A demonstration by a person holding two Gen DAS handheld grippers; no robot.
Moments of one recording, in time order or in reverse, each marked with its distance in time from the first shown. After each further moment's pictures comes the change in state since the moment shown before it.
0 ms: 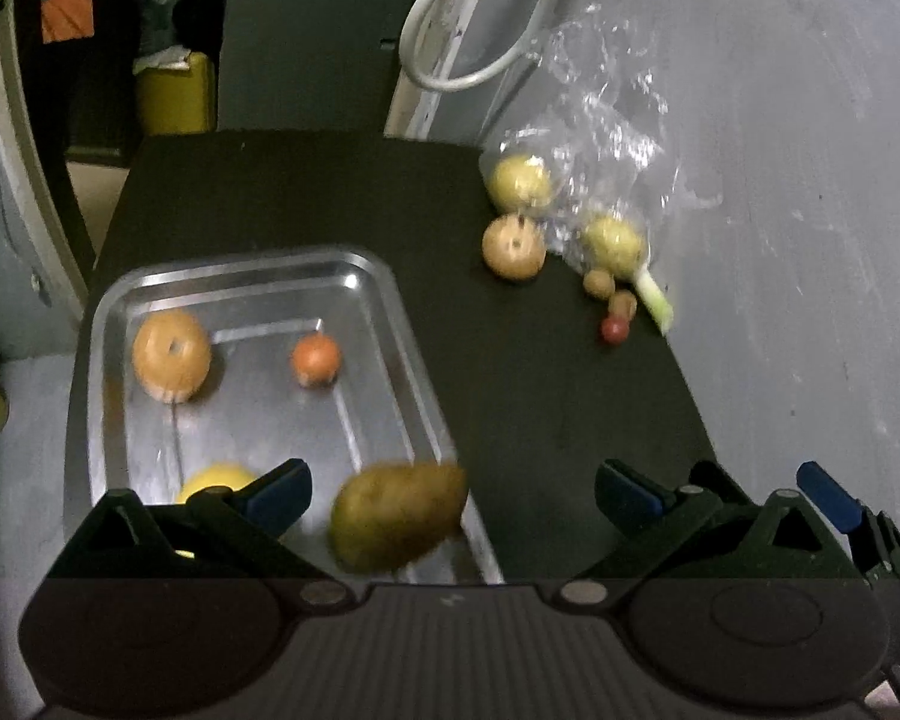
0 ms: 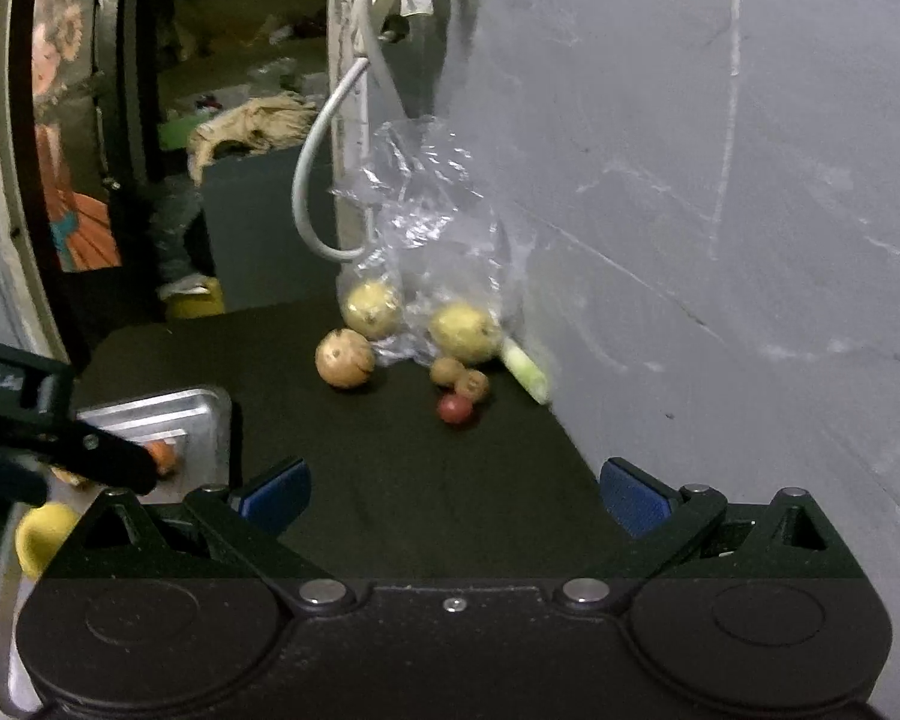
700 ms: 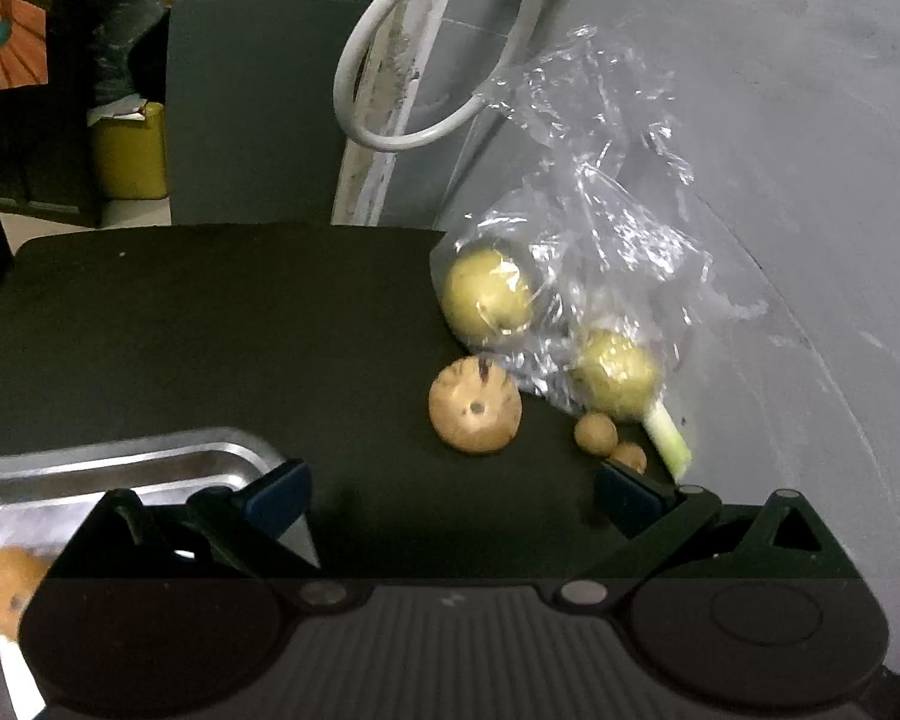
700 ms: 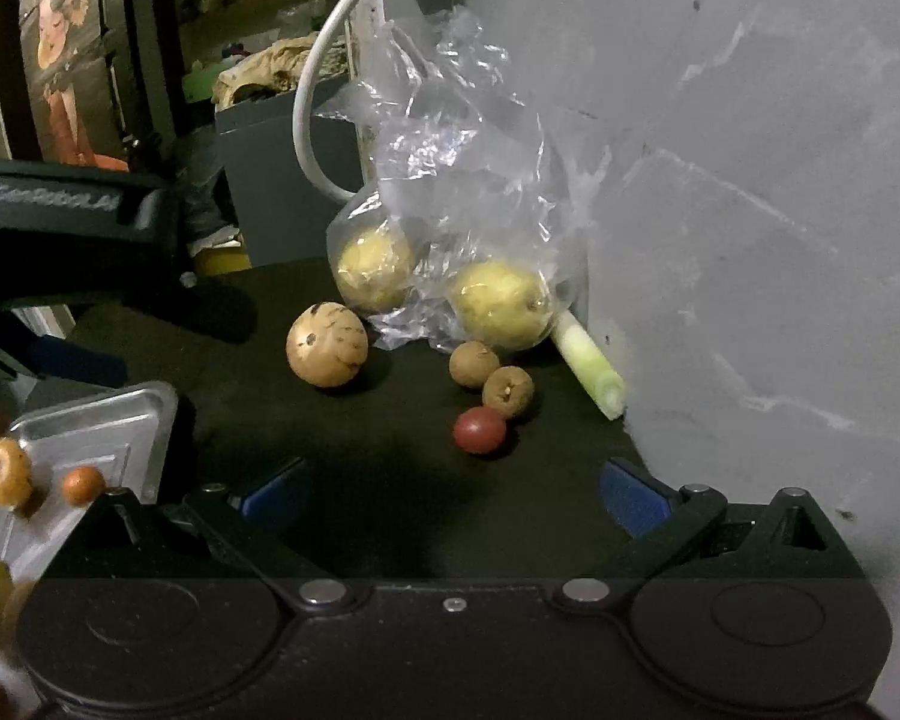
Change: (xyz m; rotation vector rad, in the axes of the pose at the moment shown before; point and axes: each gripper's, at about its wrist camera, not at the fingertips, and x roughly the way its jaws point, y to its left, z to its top) left arm 0.103 -0.023 0.086 0.028 -0.090 -0.034; right arm 0.127 -0.014 0.016 0.000 0.113 0.089
